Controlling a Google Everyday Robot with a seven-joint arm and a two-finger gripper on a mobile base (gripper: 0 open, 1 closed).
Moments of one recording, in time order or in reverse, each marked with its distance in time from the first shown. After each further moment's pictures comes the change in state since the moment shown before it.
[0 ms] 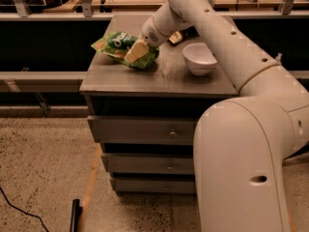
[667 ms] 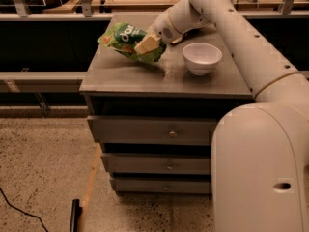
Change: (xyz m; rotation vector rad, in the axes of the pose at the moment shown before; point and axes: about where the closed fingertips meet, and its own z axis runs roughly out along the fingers) arm -0.003 -0.004 -0.037 -0.019 -0.123 -0.040
